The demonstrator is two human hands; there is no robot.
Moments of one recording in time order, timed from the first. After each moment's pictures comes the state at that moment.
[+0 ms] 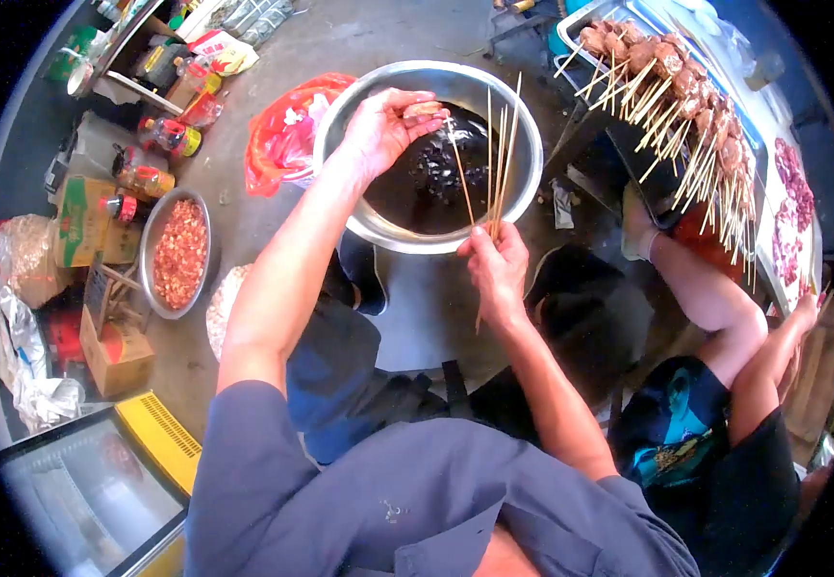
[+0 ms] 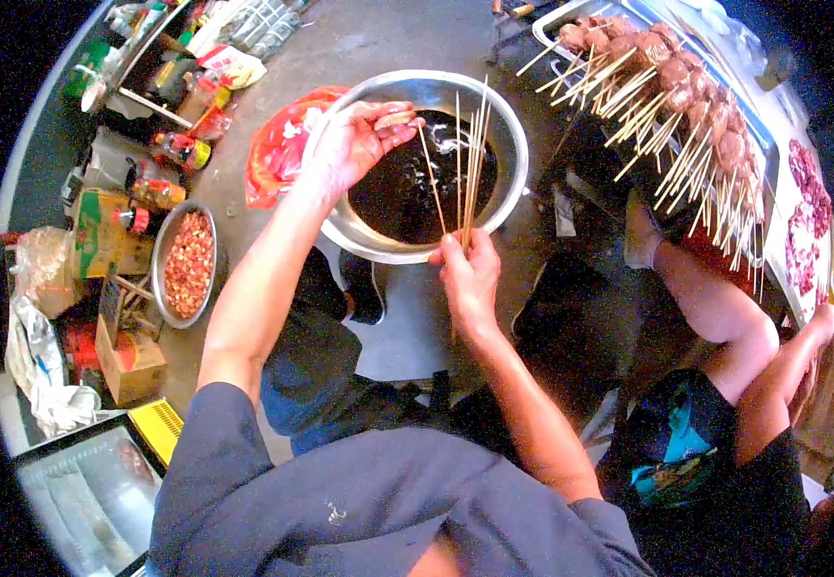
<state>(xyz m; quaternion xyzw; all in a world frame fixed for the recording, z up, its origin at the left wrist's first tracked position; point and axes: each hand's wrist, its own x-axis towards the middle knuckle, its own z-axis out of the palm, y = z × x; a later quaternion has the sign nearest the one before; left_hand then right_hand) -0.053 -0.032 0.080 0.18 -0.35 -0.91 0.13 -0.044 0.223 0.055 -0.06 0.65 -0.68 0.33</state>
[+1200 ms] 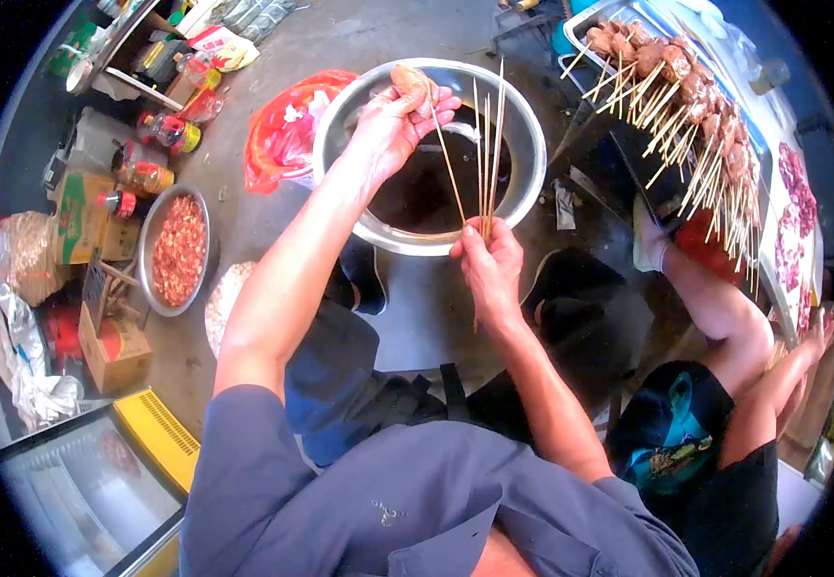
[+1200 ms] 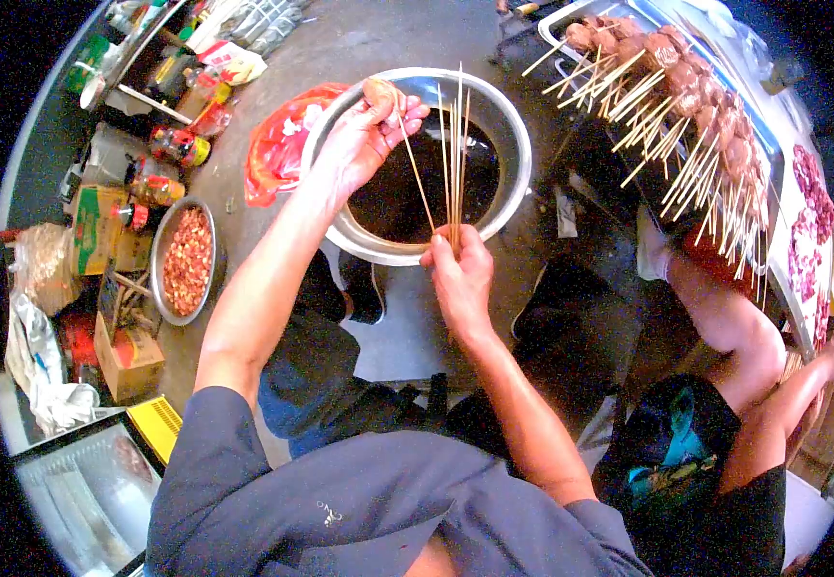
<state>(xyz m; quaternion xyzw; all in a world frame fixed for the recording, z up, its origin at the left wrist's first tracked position) -0.060 -0.018 0.079 0.15 -0.38 -0.89 0.19 -0.042 0.213 0.058 -0.10 0.64 -0.69 0.33</state>
